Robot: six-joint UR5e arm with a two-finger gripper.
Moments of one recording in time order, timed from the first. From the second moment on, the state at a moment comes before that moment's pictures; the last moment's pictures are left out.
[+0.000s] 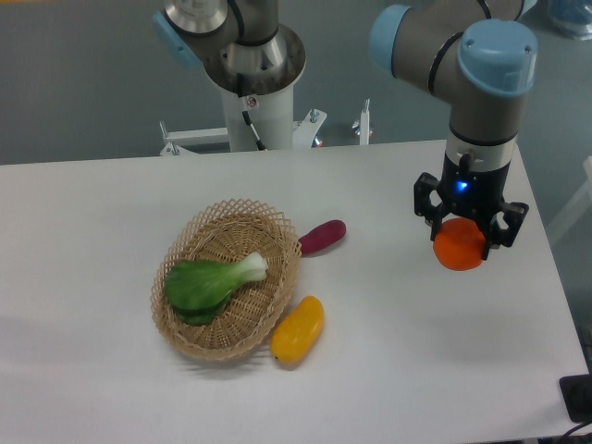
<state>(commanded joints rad) 2.68 -1.88 -1.47 -1.11 1.48 1.26</state>
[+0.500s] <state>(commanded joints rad) 2.68 -1.88 -1.47 -1.11 1.48 1.25</state>
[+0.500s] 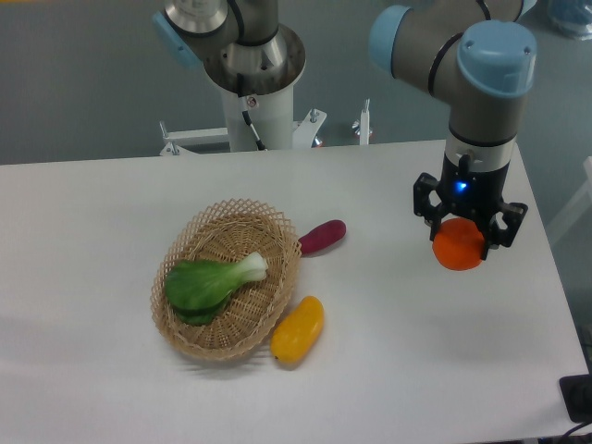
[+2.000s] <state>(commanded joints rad) 2.19 -1.94 -1.63 -0.99 1.52 0.50</state>
